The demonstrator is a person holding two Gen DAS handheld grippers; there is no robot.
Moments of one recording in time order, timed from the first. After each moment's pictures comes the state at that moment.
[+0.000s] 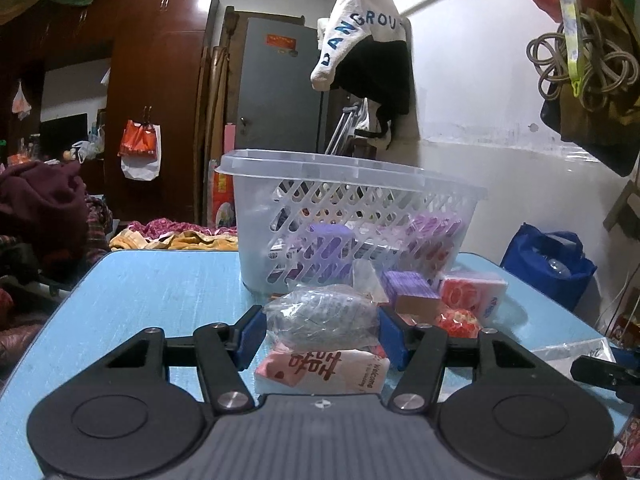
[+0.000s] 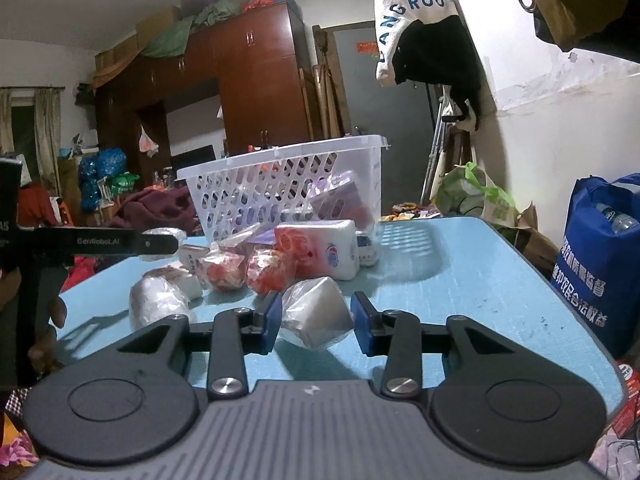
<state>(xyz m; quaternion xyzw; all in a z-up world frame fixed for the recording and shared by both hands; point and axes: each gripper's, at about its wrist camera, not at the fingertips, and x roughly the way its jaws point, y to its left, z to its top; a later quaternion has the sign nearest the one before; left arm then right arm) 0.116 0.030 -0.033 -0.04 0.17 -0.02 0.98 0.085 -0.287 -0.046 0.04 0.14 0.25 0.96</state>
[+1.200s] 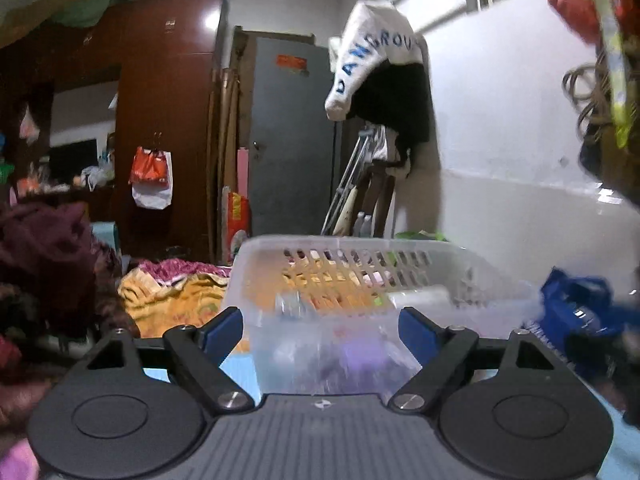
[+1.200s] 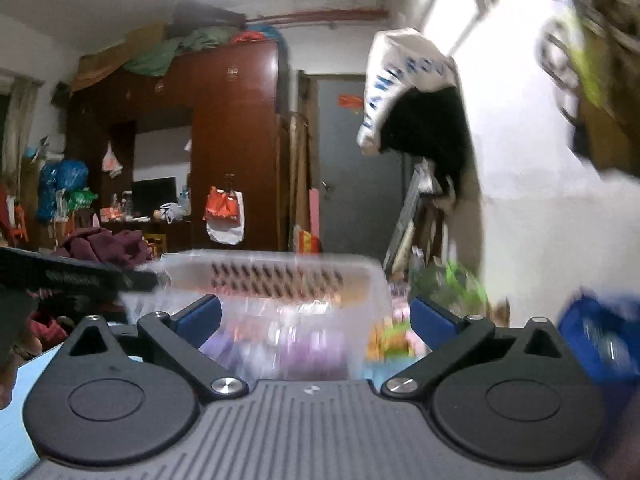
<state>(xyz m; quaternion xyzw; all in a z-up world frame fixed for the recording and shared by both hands) 0.174 0.048 0.032 -0.04 0.14 0.00 0.99 0.142 -0.221 0.024 0.00 0.07 0.18 0.98</state>
